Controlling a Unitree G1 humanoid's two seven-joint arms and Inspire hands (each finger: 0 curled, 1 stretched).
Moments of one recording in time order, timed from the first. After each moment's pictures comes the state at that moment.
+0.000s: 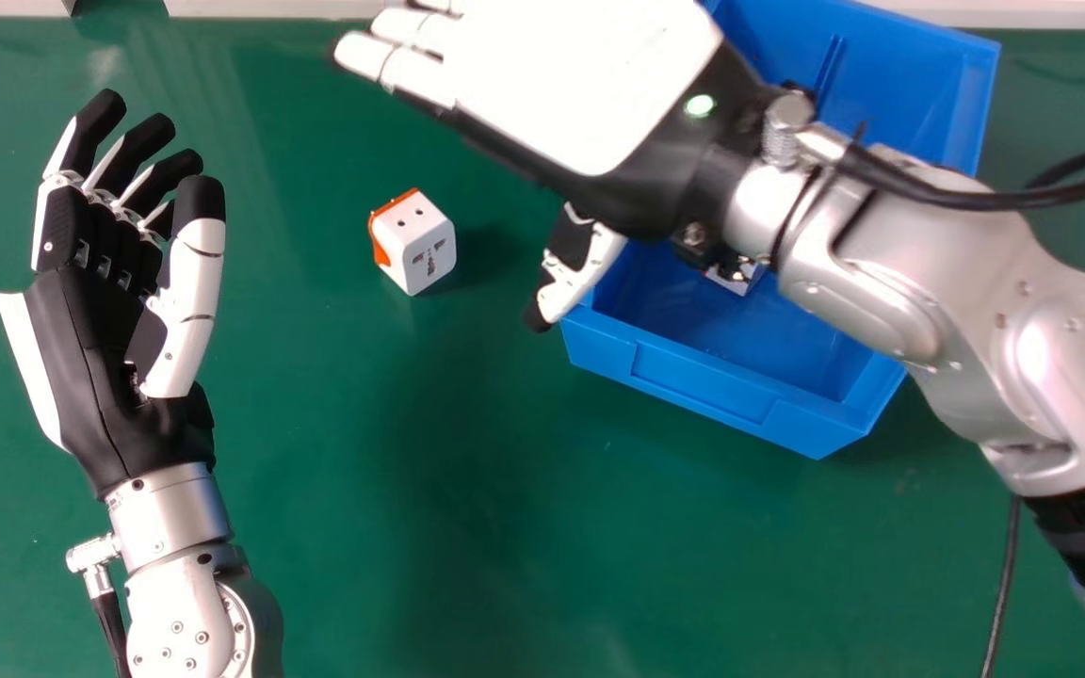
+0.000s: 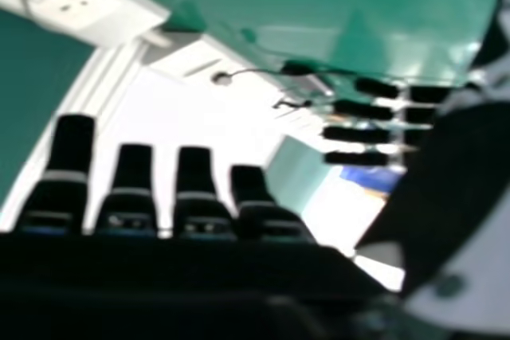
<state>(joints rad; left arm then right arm) -0.12 0.00 0.26 0.42 -0.11 -0.80 0.11 -0.75 -0.43 0.44 -0.08 -1.03 -0.30 0.36</state>
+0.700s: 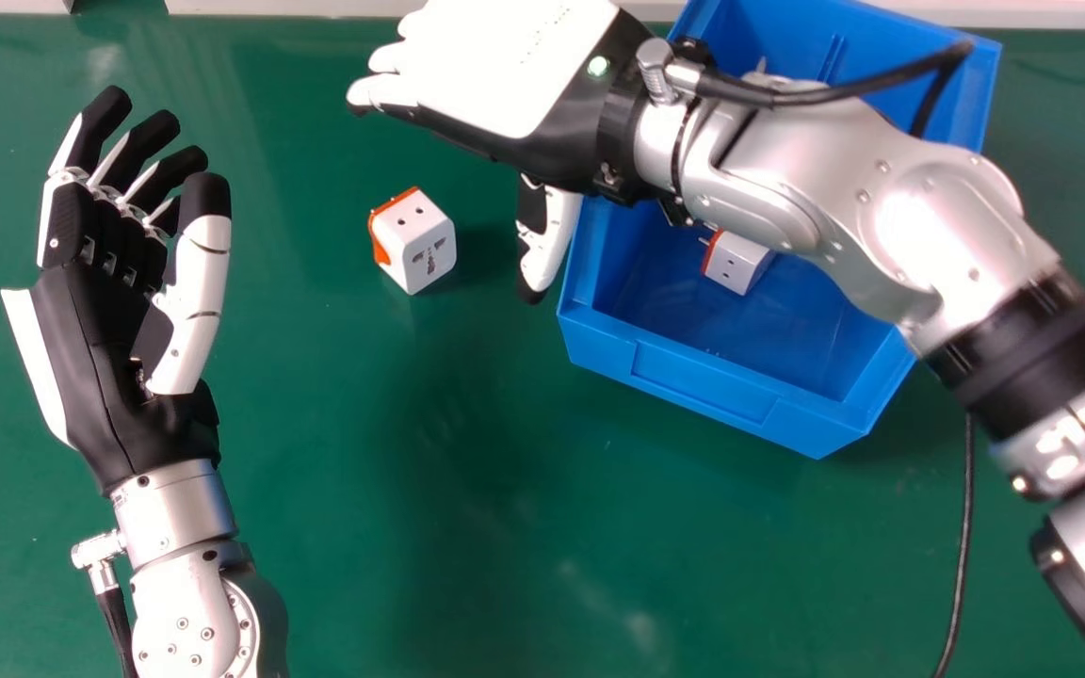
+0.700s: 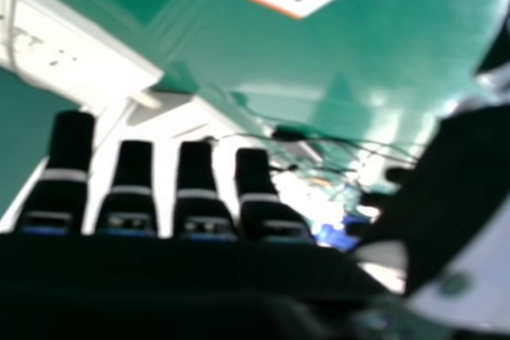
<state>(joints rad) -0.13 0.00 0.26 0.43 -0.10 -0.80 0.11 -1.06 -0.34 0.57 0.47 -1.07 -0.38 0.26</state>
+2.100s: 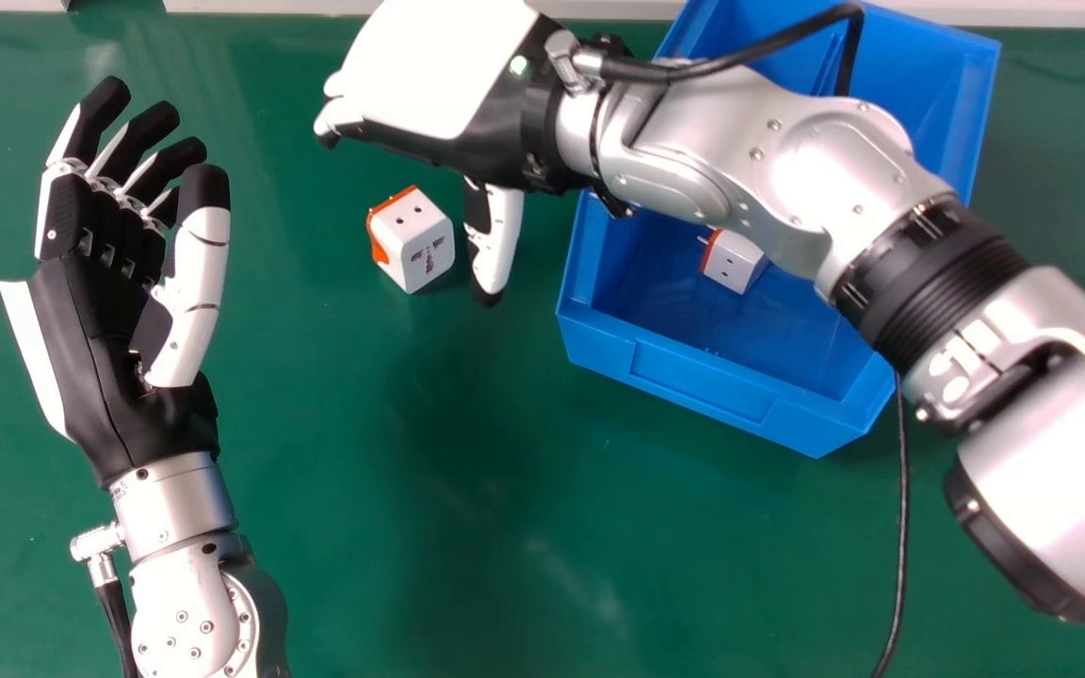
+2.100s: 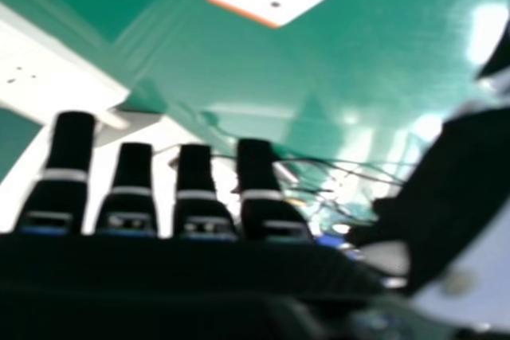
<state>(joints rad) -0.14 0.00 0.26 0.43 -0.10 -0.80 0.11 -1.25 -0.20 0.67 0.83 -1.06 -0.42 0.17</state>
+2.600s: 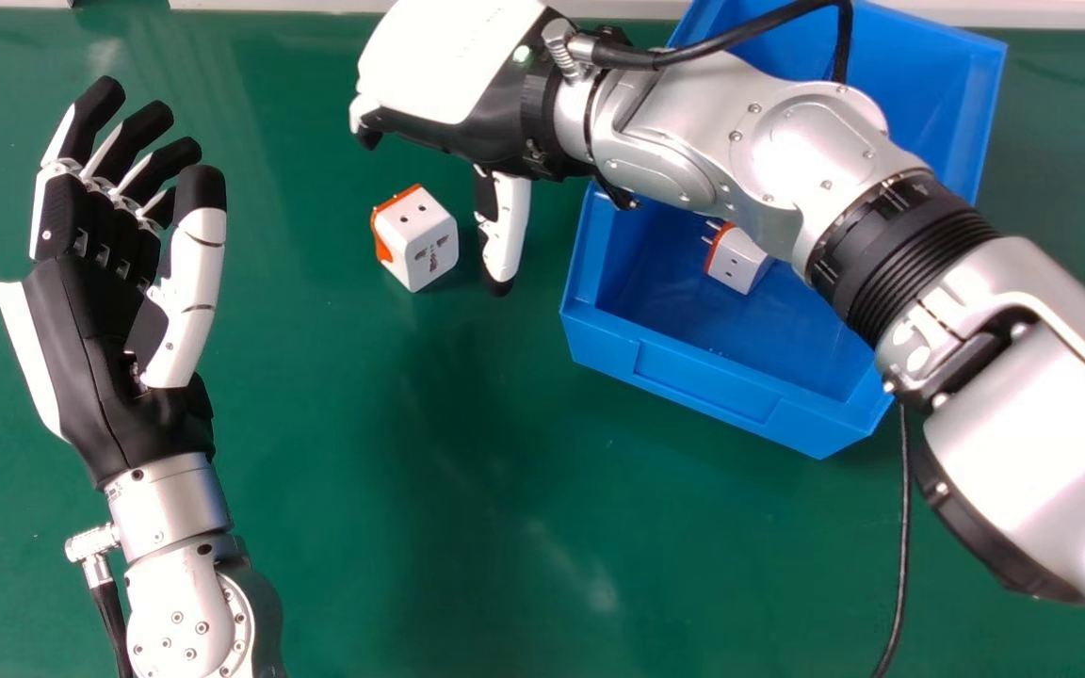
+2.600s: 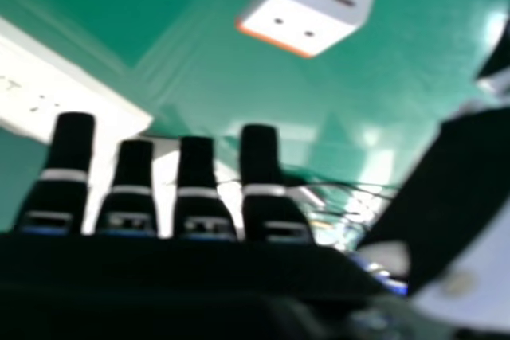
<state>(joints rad) -0.14 0.01 0.26 0.43 -0.11 -0.80 0.11 -1.31 -0.15 0.71 1.03 -1.06 -0.41 0.12</state>
